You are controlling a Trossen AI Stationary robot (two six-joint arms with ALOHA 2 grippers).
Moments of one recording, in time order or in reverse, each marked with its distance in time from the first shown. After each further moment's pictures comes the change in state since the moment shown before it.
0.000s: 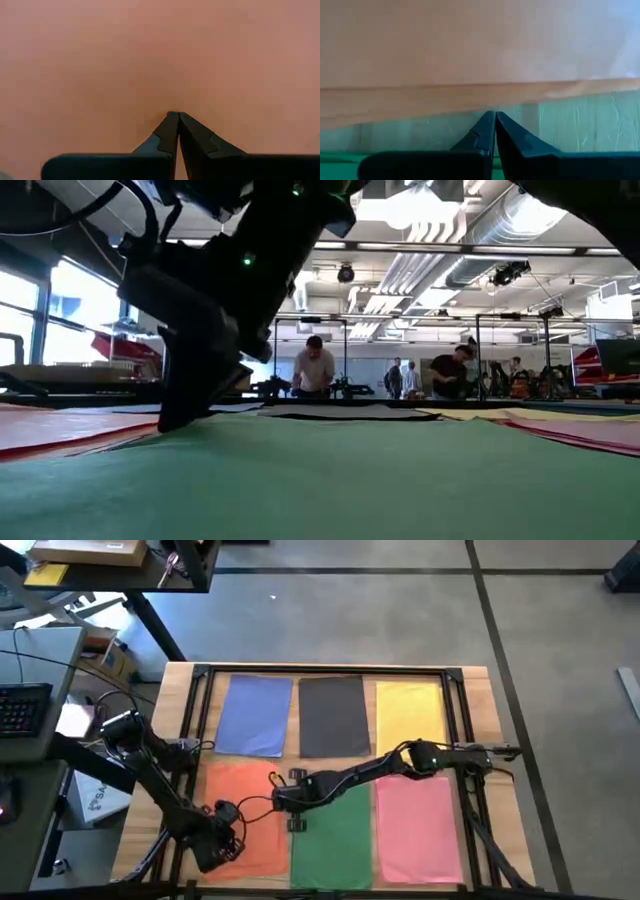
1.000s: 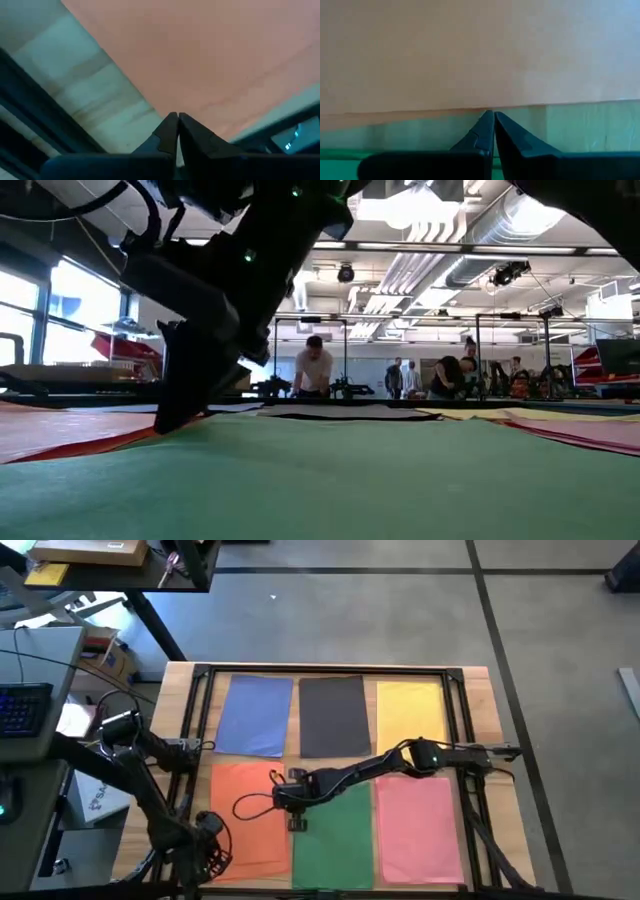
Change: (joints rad) left arm -0.118 -0.004 0.195 -0.251 0.295 -0.283; right arm -0.017 -0.018 -0.003 0.010 -0.064 -0.008
